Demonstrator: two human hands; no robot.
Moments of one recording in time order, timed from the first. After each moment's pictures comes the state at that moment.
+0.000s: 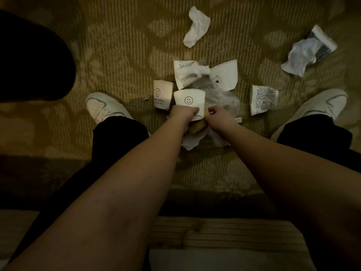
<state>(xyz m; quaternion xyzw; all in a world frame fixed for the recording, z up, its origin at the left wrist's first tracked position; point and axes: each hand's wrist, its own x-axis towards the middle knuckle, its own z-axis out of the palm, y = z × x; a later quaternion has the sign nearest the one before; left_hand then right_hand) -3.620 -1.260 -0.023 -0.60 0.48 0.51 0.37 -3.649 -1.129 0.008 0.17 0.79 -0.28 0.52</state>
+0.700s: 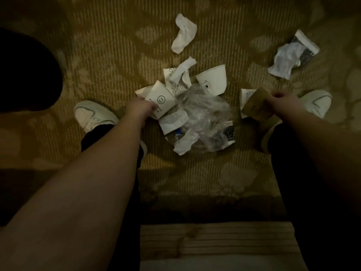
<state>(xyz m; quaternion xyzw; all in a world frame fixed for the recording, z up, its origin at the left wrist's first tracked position) -3.625 -1.348 -0.025 -0.56 0.60 0.47 0.31 -3.744 -0.980 0.032 0.26 0.86 -0.20 0.40</state>
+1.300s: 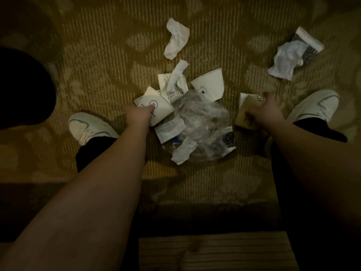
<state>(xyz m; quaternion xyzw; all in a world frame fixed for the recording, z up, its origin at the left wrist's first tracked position) -3.638 -1.323 -0.048 -0.65 0.59 0.45 0.17 -3.727 -0.982 -0.032 0.25 0.86 -0.21 0.39</state>
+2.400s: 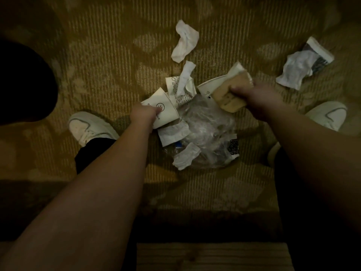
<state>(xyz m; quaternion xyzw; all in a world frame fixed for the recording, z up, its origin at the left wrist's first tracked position) -3.649 -1.329 -0.054 -0.64 0.58 0.45 0.23 -3.774 -1.051 -0.025 0.29 0.67 -0.52 0.44</state>
